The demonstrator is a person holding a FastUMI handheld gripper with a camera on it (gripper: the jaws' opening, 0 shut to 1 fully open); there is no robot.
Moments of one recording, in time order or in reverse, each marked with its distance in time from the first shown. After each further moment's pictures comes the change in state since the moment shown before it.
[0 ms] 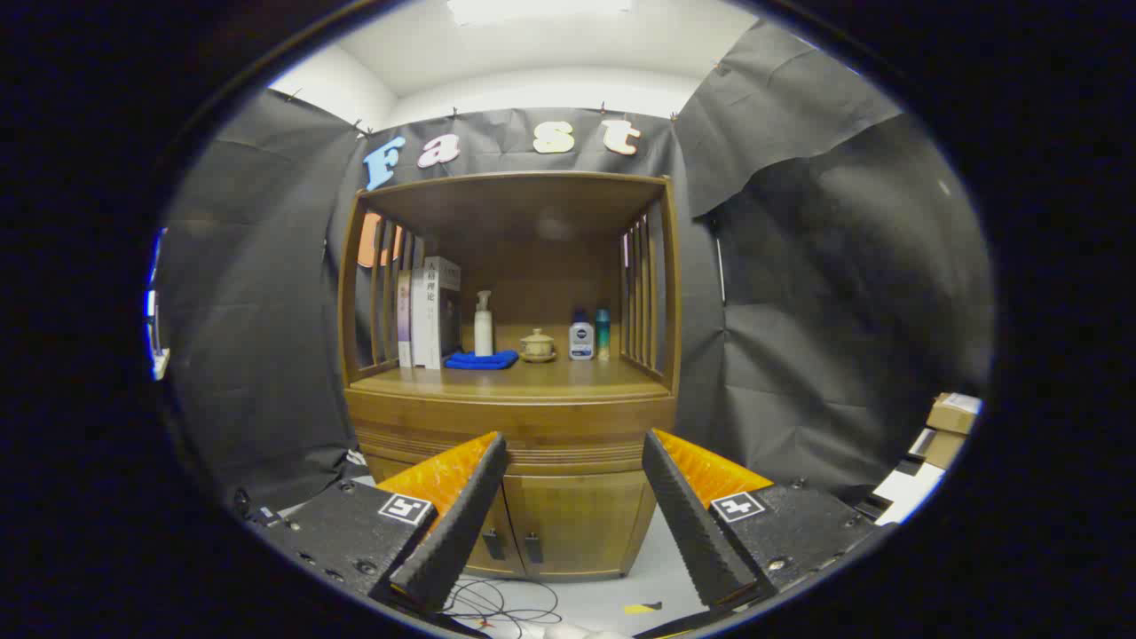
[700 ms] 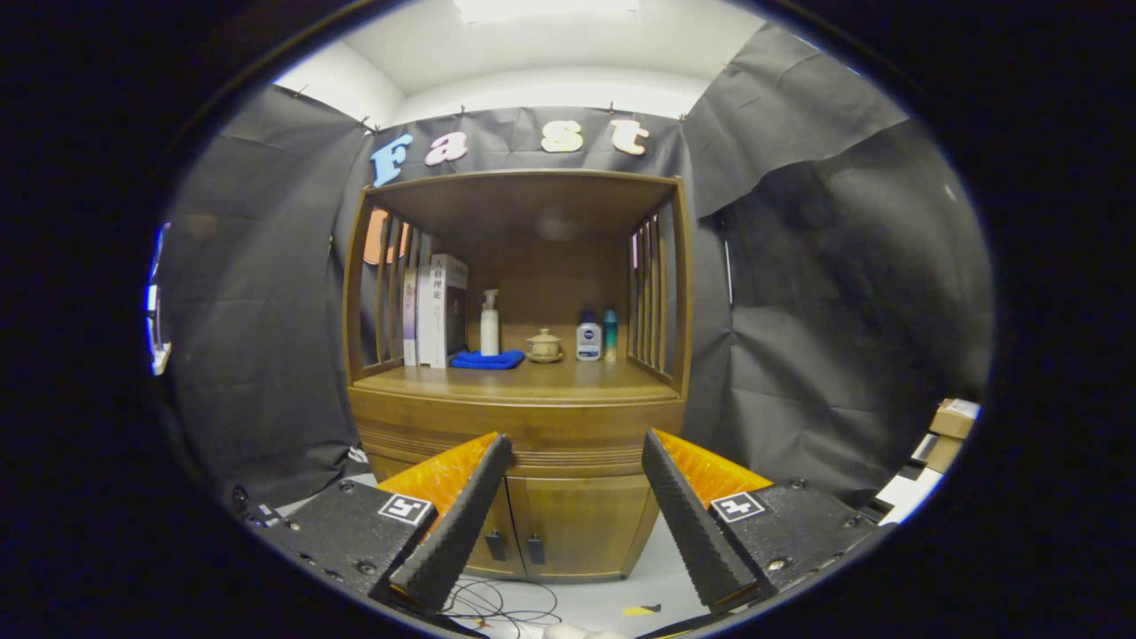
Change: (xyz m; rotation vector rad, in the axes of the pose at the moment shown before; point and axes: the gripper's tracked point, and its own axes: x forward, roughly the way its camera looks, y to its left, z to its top) arm 0.015 0.017 -0.003 -0.009 0.004 0.026
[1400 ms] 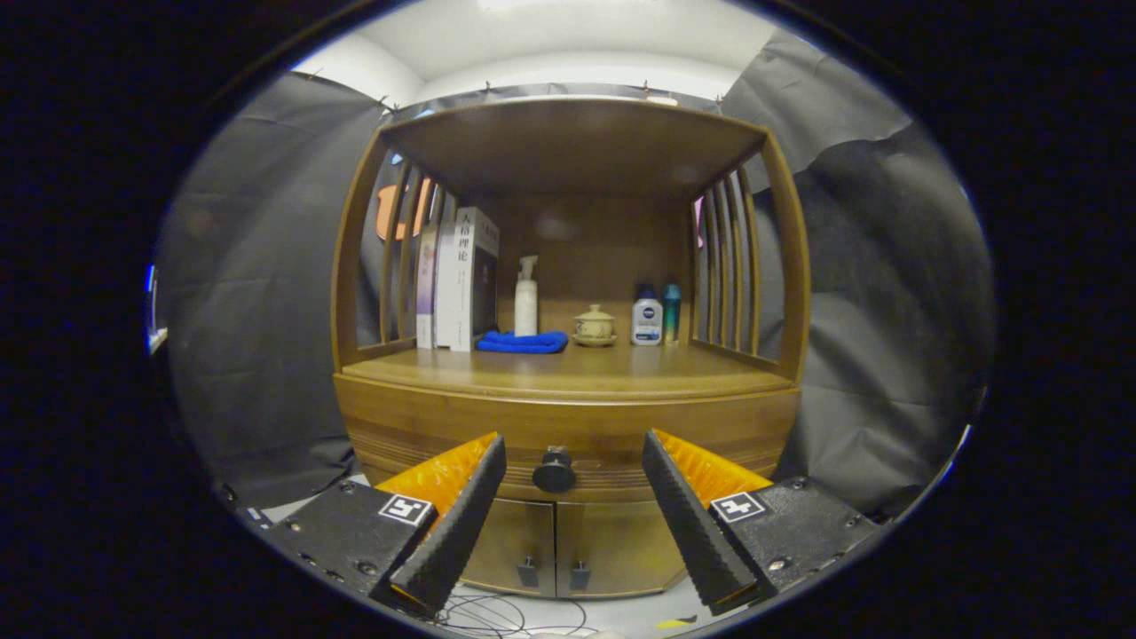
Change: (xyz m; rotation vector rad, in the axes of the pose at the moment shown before) arm 0.153 0.083 -0.055 -0.035 0.049 0.064
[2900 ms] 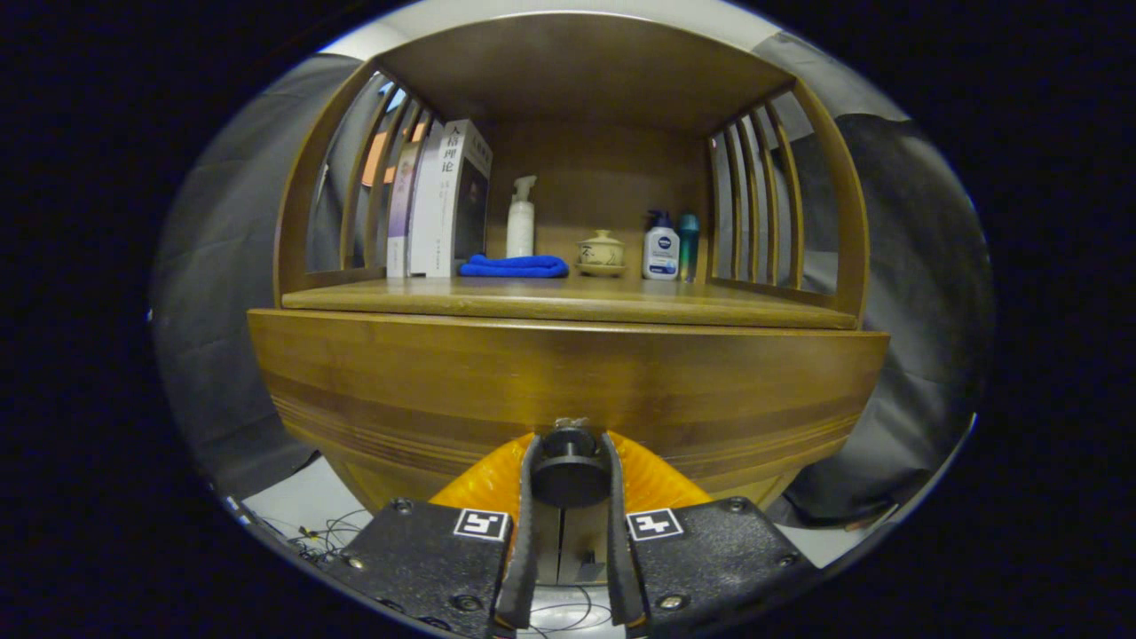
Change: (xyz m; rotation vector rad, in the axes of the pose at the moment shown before) arm 0.044 0.006 -0.062 0.001 0.136 -0.038
